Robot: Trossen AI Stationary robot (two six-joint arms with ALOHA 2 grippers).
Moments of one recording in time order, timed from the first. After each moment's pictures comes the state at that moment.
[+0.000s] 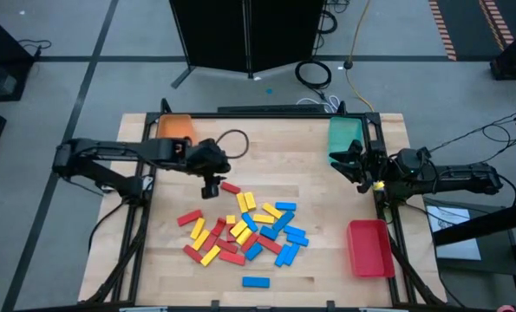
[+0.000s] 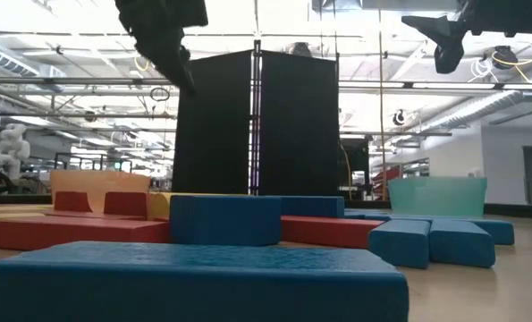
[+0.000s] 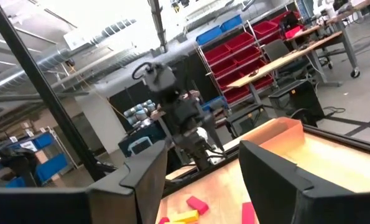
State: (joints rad) left arm 0.07 1.32 1.11 -0.80 -0.11 0.04; right arm 0.00 0.40 0.34 0.26 0.14 0.51
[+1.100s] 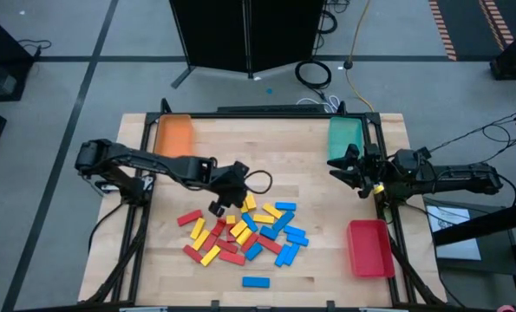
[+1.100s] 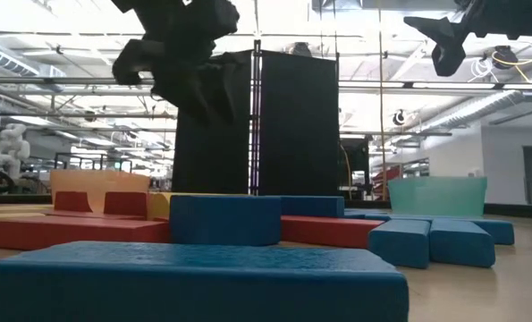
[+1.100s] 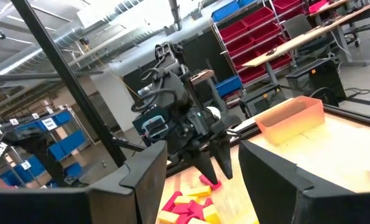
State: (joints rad) left arm -0.05 1.56 1.11 -0.54 -0.03 0.62; right arm 0.00 0.40 0.34 0.20 0.05 0.52
